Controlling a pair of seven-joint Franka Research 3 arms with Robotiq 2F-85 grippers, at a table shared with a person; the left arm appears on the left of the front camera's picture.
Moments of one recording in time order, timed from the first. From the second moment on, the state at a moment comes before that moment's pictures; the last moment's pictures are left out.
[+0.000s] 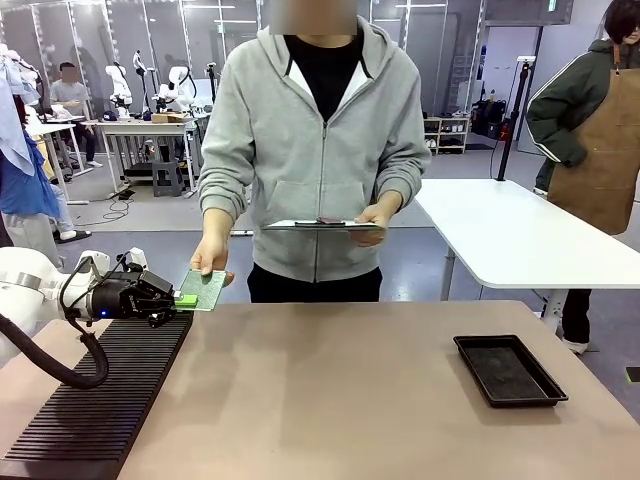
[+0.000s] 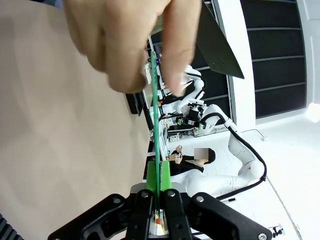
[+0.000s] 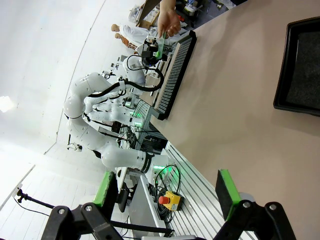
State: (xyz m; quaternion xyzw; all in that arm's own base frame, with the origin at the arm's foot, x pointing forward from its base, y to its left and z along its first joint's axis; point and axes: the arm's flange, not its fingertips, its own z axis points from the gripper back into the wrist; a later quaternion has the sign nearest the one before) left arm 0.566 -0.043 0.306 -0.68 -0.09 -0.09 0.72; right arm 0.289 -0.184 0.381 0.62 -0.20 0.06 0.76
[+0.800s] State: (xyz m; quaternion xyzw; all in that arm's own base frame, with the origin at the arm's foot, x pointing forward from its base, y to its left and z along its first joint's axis) left arm 0.566 -0.043 0.305 -0.68 -0.09 -0.09 0.72; right arm 0.289 -0.184 0.381 0.62 -0.20 0.06 0.76
